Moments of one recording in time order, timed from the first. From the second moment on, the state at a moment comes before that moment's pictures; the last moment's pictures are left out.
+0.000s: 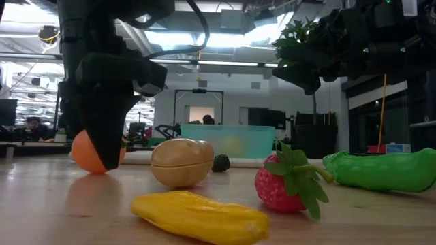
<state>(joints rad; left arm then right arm) -0.38 1.80 1.06 -0.66 -0.14 -1.11 -0.01 1.30 0.26 1.00 -0.01 0.16</state>
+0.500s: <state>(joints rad) -0.38 1.79 1.06 -0.66 -0.11 -1.07 -0.01 1.30 0.26 1.00 -0.01 0.16</state>
